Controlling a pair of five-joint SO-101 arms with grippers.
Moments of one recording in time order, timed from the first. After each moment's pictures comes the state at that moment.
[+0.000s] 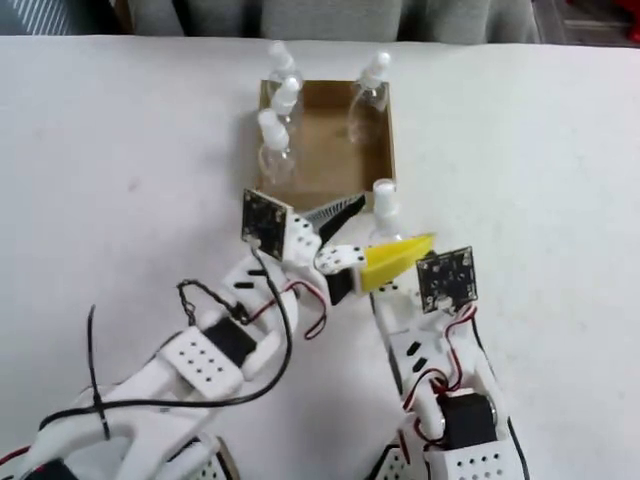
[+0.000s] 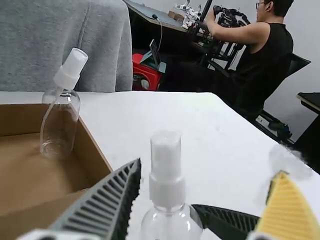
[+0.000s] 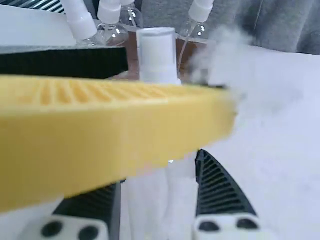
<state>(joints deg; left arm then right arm) 35.3 -39.4 70.7 -14.3 21.1 -13.7 -103.0 86.3 45.9 4.6</state>
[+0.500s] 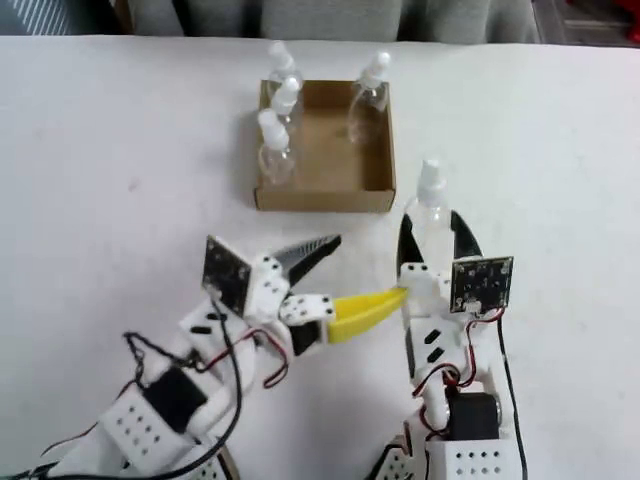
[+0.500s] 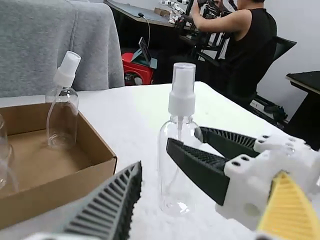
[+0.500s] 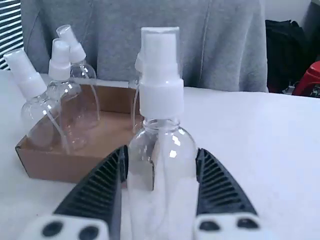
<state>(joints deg) 37.8 -76.8 80.0 16.2 17.0 -5.9 -103.0 89.3 30.2 4.6</state>
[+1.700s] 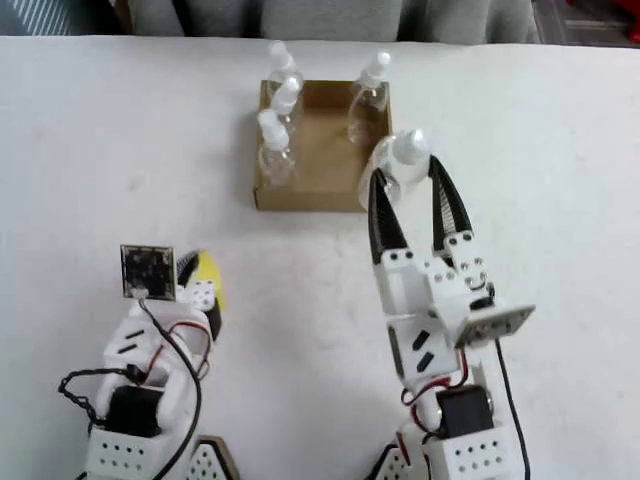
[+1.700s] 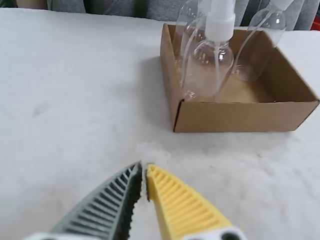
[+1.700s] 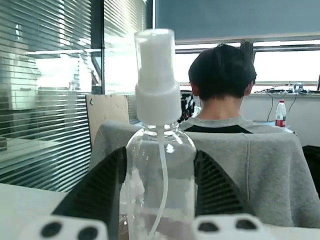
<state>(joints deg) 2.6 -104.4 94.9 47.1 8.7 -16.1 -92.0 82.8 -0.6 -0.3</state>
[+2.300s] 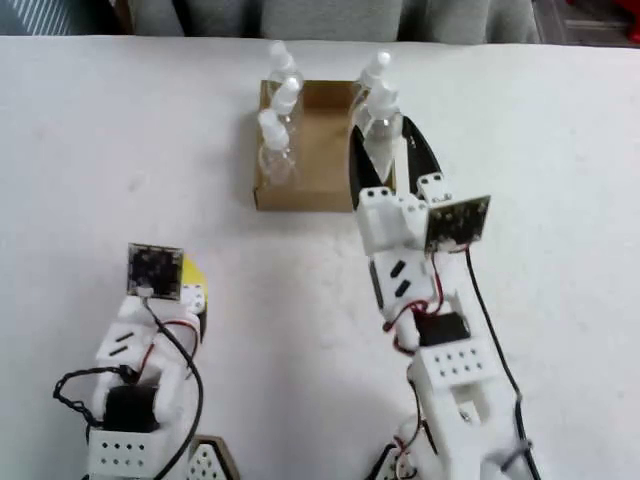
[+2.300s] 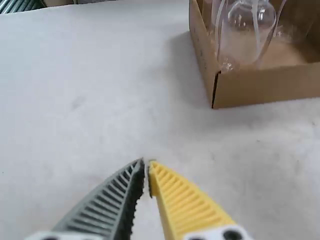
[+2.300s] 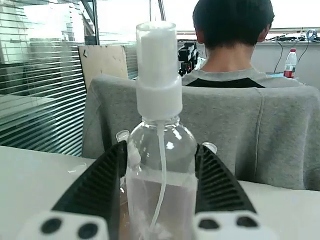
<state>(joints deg) -3.6 -104.4 97.1 48.4 -2.6 -16.0 -46.5 71.2 -25.1 -0.5</state>
